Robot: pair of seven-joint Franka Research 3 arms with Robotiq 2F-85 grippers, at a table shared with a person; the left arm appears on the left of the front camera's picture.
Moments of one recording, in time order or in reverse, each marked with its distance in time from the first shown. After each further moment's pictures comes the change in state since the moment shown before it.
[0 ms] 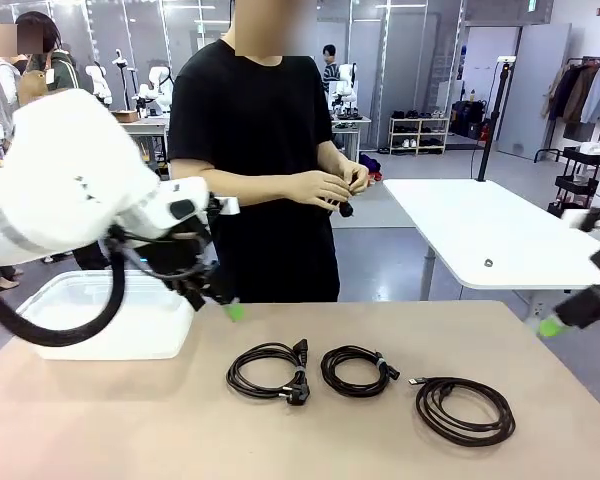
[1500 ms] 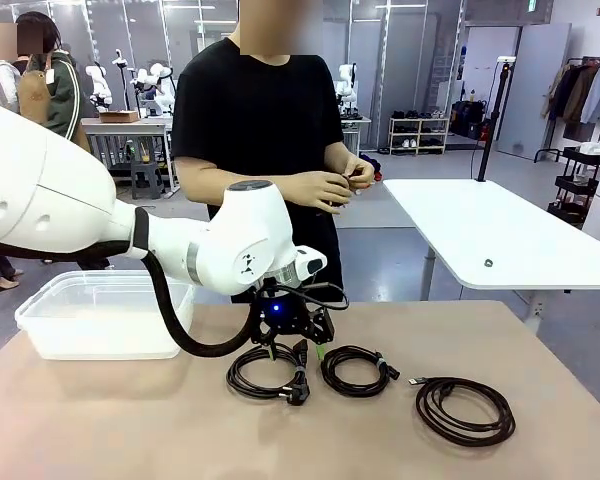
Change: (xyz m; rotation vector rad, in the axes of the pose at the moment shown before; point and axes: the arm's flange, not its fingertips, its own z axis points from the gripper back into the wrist) left arm 0.087 -0.023 -0.197 0.126 0.202 0.427; right arm -0.068 -0.054 0.037 0.032 -0.114 0.277
